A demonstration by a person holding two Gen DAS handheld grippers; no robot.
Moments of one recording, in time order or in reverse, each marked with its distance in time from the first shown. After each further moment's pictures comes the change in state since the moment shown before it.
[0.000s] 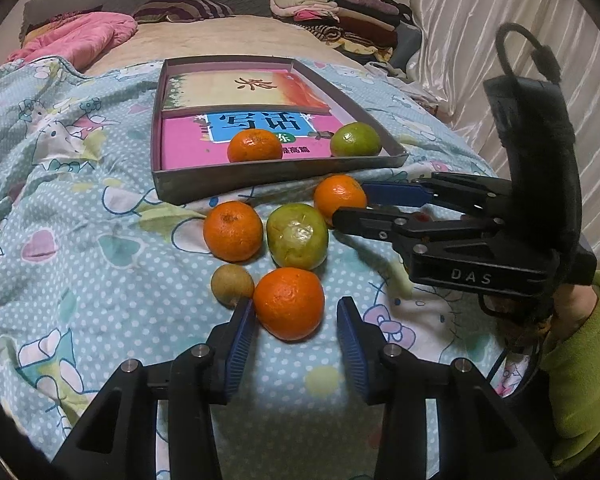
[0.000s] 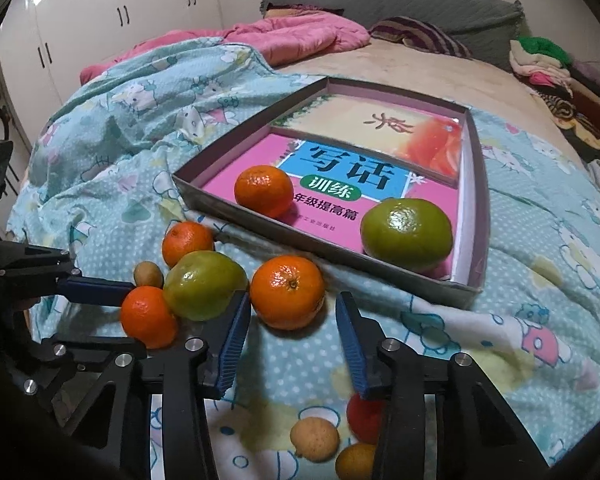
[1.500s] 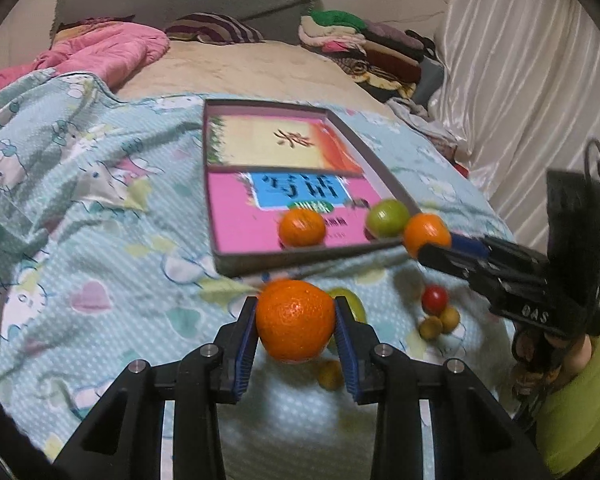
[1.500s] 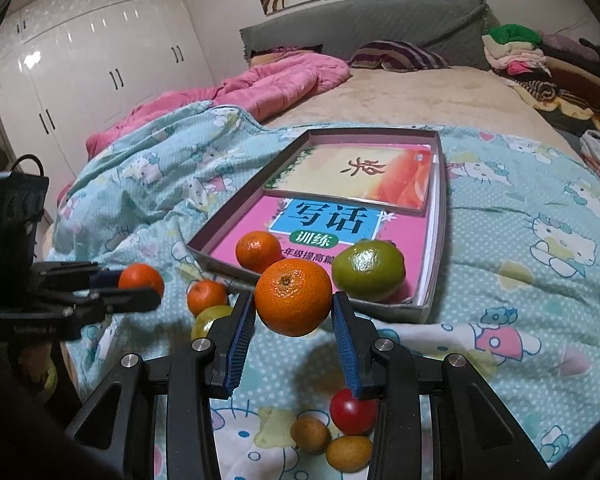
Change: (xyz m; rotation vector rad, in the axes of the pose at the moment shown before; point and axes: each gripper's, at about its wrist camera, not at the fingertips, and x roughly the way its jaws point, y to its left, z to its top) left arm -0.035 0.027 0.037 -0.090 -0.103 0.045; right arm -0.055 -0.026 0.003 0.140 -0.169 0.047
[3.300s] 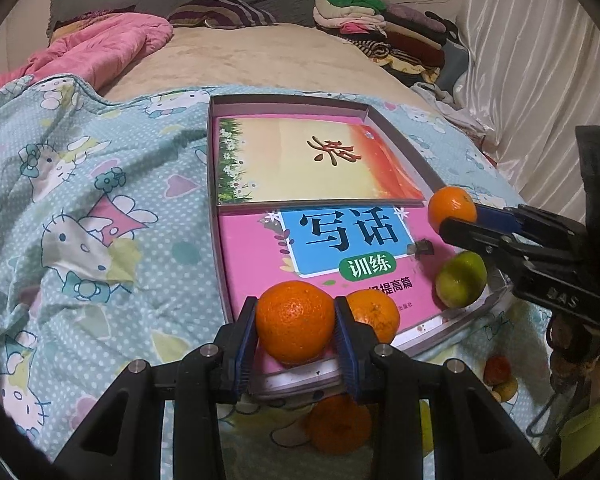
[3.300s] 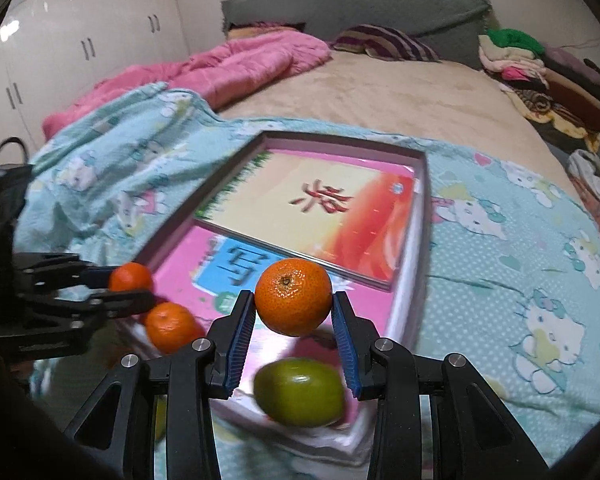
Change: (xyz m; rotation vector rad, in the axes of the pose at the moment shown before) left arm 0.078 0.024 0.066 0.015 0.074 0.067; right arm 0.072 -0.035 0.075 -0.051 0.123 -0.152
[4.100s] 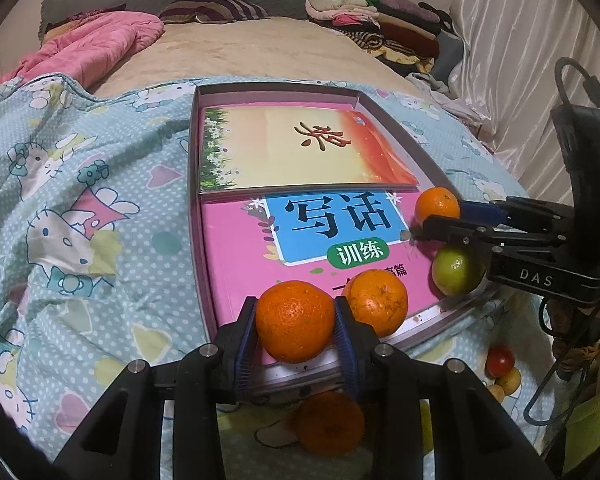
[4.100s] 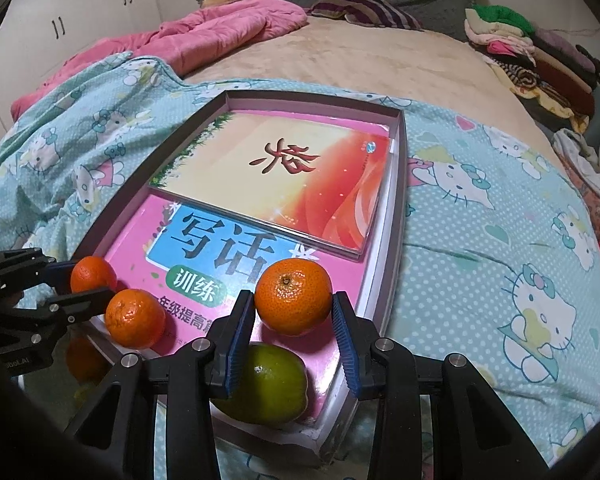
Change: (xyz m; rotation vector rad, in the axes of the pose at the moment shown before) left arm 0.011 -0.007 -0.003 0.018 0.025 -0.010; right arm 0.022 -0.011 -0.005 0.021 0.118 -0.062
